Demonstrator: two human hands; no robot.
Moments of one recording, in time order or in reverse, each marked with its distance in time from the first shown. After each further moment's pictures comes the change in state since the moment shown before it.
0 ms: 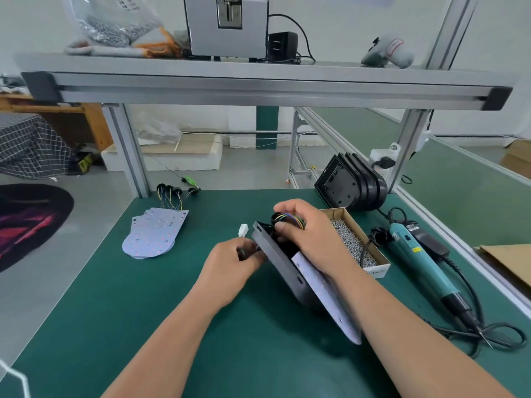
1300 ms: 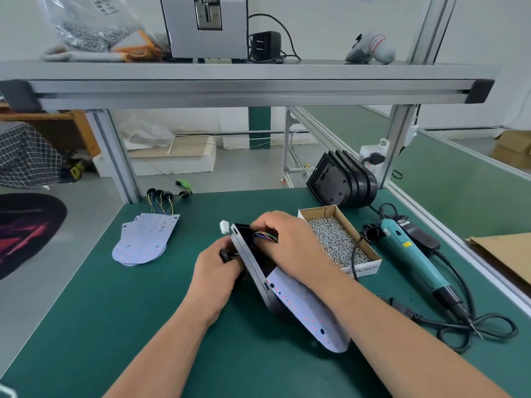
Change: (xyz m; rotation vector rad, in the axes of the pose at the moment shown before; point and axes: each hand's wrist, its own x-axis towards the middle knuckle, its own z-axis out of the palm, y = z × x) left_hand -0.001 -0.013 0.012 -0.398 0.022 0.023; right_hand -0.006 -0.008 0.020 -0.279 -0.053 -0.153
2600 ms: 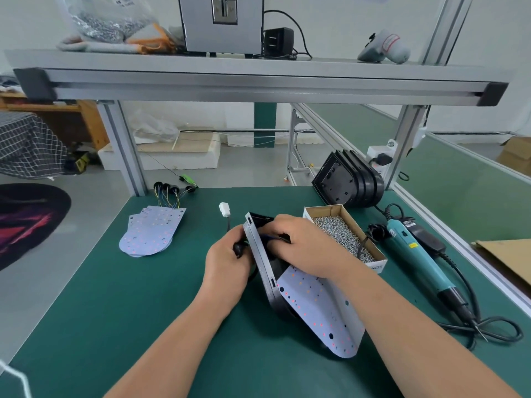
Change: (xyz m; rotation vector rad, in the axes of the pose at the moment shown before) left_hand -0.006 0.010 0.011 0.141 0.085 0.188; right_hand -0.002 -0.010 -0.025 -0.055 -0.329 0.028
